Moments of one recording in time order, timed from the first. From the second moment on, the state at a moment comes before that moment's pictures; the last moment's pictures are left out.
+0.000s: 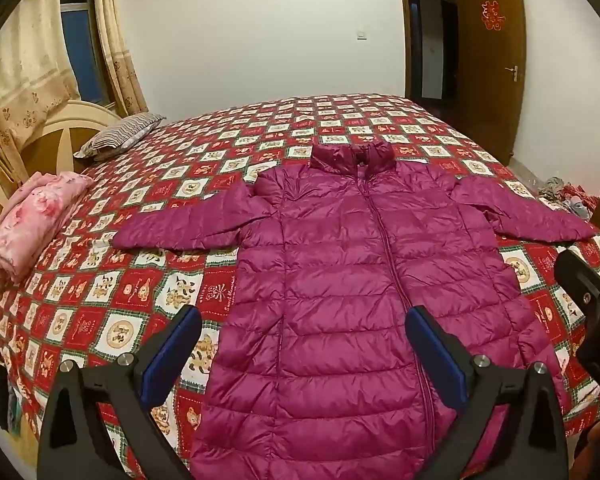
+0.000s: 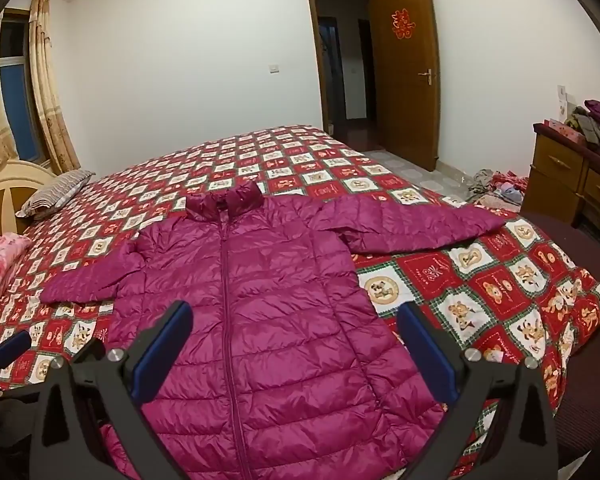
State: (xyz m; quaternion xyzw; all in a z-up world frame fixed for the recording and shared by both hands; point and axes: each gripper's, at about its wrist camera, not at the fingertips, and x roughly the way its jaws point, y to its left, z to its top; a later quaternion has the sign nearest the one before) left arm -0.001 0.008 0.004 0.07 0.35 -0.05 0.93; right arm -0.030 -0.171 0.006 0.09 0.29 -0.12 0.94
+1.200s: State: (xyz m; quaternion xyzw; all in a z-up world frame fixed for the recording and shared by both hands) left arm -0.002 0.012 0.006 0.07 0.35 -0.05 0.93; right arm -0.033 -0.177 0.003 0.09 0.30 -0.12 0.94
